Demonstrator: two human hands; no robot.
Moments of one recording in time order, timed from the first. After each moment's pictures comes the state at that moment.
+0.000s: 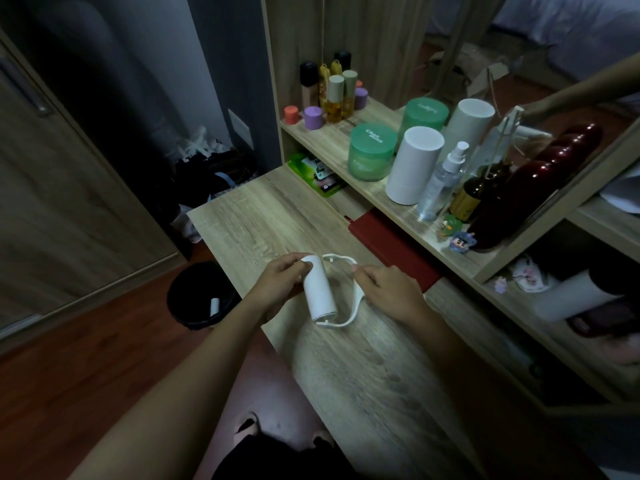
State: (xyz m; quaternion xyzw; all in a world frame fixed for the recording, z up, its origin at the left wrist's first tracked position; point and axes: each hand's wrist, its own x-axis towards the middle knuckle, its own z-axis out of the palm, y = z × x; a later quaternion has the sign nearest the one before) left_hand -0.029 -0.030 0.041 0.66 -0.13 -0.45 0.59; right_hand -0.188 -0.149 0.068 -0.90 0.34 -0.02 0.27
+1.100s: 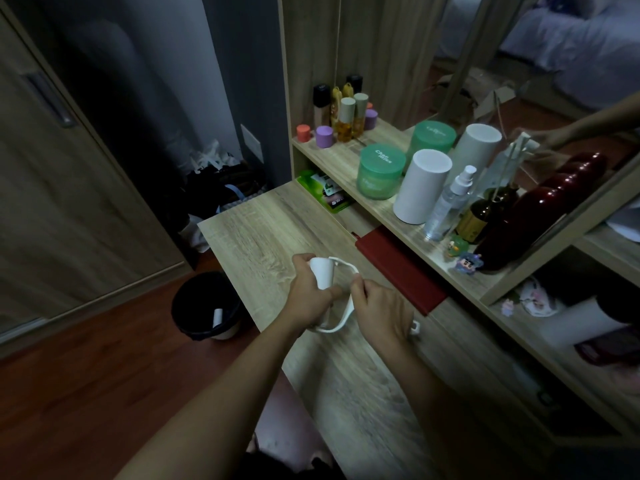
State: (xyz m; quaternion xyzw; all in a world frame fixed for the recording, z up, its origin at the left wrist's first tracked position) left_hand -0.064 -0.042 0.073 0.77 -0.23 -0.33 0.50; right_hand -0.165 -0.116 0.056 -0.85 0.46 -0.14 0.21
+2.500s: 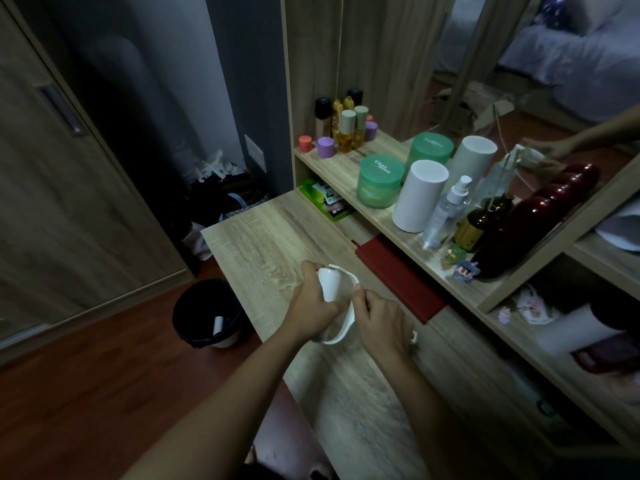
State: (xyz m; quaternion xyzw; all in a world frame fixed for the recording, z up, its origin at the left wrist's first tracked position) left_hand -0.070 -0.040 0.072 0.80 -0.31 -0.27 0.44; right_hand -0.177 -0.110 0.060 -0.85 0.43 -0.18 0.25
